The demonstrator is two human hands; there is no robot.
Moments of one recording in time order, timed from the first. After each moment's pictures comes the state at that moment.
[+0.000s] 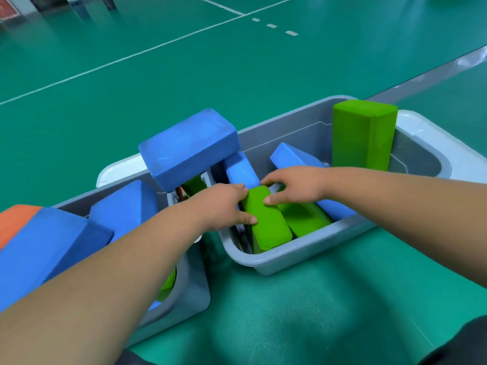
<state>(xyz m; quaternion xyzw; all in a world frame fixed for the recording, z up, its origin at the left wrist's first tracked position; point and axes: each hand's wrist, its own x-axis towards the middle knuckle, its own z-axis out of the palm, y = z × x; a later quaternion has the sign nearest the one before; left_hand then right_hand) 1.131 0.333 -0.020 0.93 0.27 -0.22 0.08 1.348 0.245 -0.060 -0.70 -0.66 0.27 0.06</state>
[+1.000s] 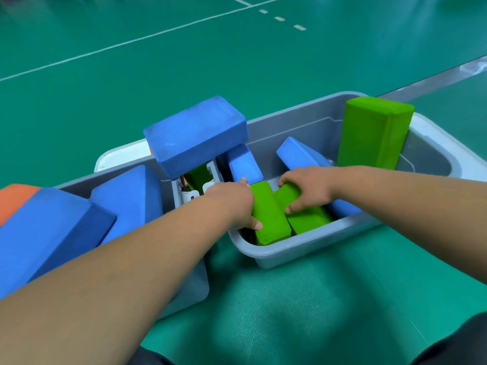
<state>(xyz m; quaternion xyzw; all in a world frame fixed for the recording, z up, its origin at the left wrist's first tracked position) 1.143 0.320 -0.039 0.90 0.30 -0.30 -0.06 1.355 0.243 -0.079 -0.73 -0.64 0.25 -0.09</state>
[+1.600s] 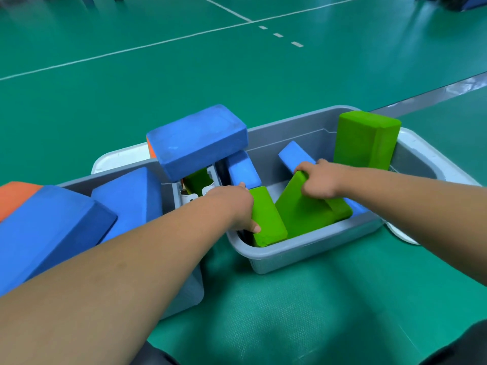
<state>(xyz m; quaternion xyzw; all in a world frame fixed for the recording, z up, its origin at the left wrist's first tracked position) 1.144 0.321 -0.041 0.90 0.31 -0.30 -0.04 1.362 0.231 -0.046 -0.84 -0.49 0.23 -0.05</state>
